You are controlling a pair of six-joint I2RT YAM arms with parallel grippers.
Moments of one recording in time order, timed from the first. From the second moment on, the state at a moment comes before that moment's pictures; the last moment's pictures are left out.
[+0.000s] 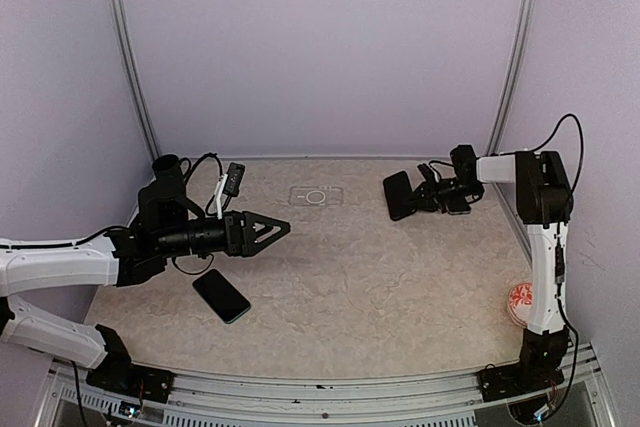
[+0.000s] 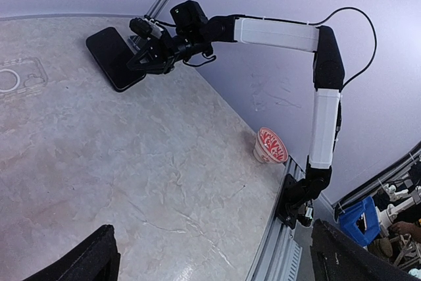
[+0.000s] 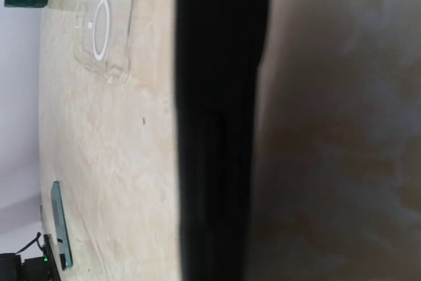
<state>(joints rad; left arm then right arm) -0.76 1.17 0.62 0.37 0.40 -0.59 0.07 2.34 1.71 -0.48 -0.98 0.23</state>
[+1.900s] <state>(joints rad) -0.56 1.34 0.79 0.25 0.21 -0.61 0.26 1.85 1.43 -0.36 -0.57 0.19</state>
